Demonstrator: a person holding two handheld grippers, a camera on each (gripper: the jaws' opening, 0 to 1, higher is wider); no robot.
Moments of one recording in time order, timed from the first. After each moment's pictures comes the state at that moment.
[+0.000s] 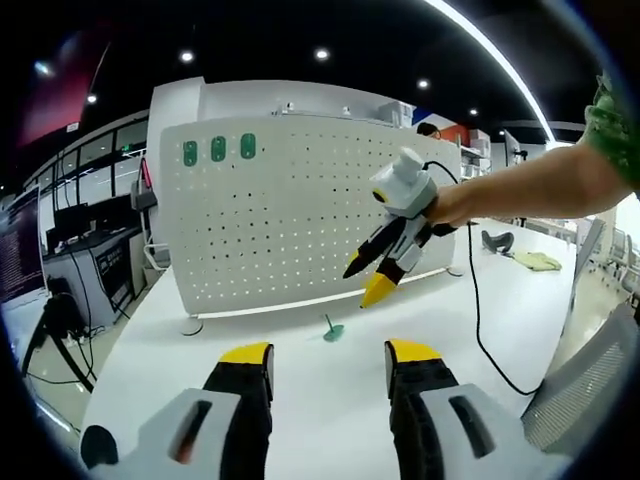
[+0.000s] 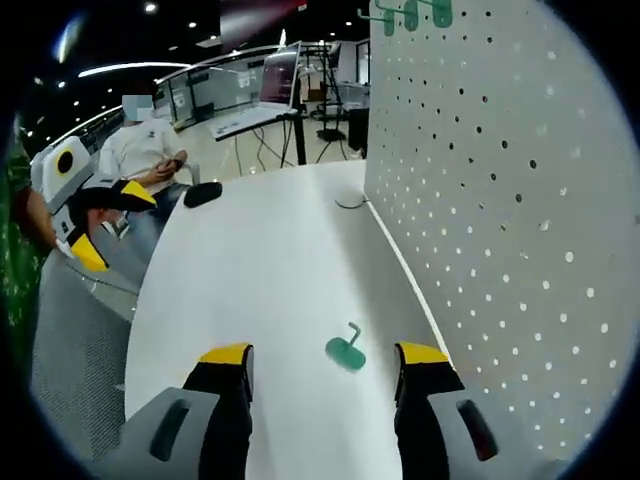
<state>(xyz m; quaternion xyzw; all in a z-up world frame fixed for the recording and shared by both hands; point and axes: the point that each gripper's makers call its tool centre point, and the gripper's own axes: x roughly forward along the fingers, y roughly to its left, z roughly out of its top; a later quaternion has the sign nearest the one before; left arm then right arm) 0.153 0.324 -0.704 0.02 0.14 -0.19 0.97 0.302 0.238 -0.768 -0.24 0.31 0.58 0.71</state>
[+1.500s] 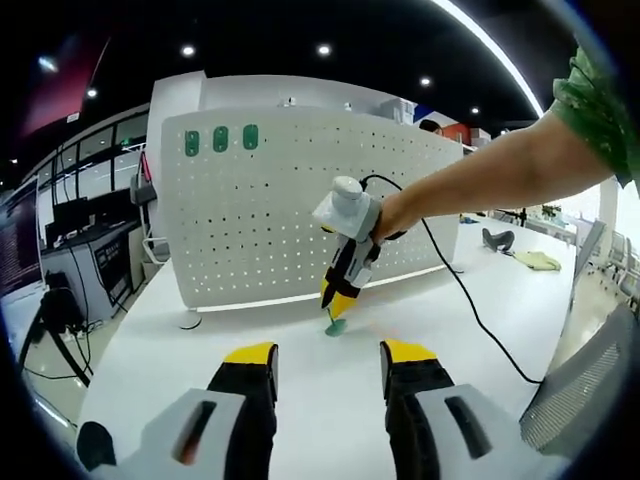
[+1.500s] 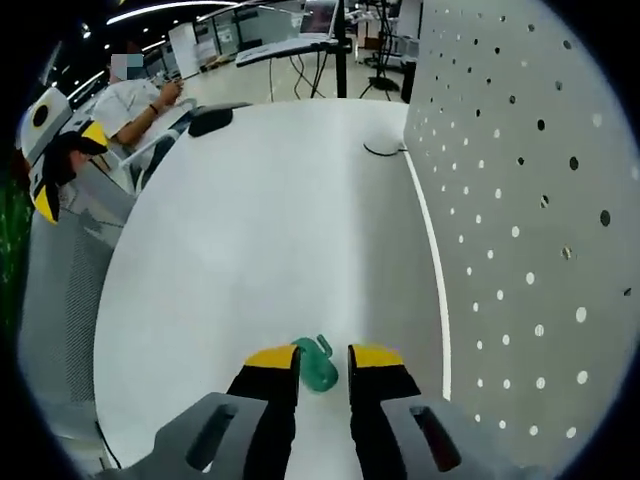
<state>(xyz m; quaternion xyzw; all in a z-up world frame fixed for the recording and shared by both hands) 0.158 0.329 -0.712 0.01 0.15 -0.19 0.97 0.327 0.264 -0.830 -0.35 0.36 0.62 0.60</state>
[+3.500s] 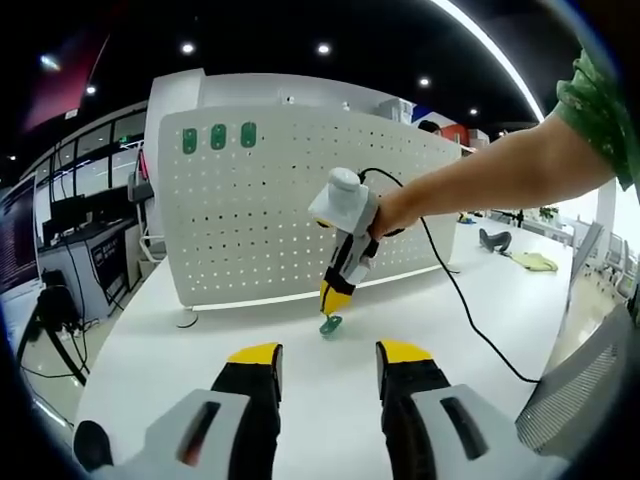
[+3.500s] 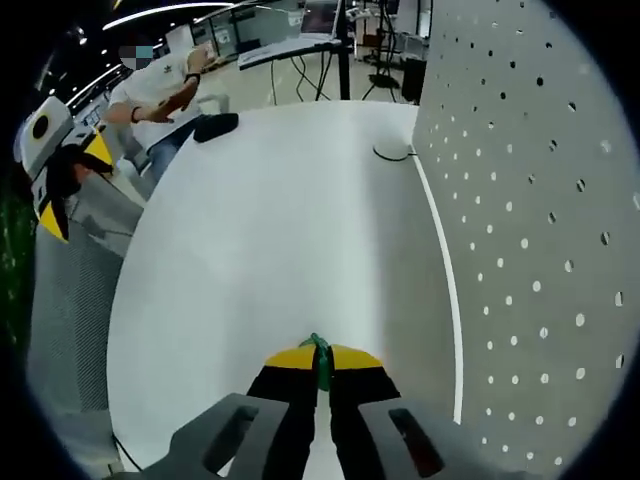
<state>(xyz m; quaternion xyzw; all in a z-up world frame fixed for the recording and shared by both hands) 0.156 0.324 -0.711 0.01 0.15 -0.19 0.97 0.311 0.265 -0.809 -0.34 0.37 0.62 0.61</state>
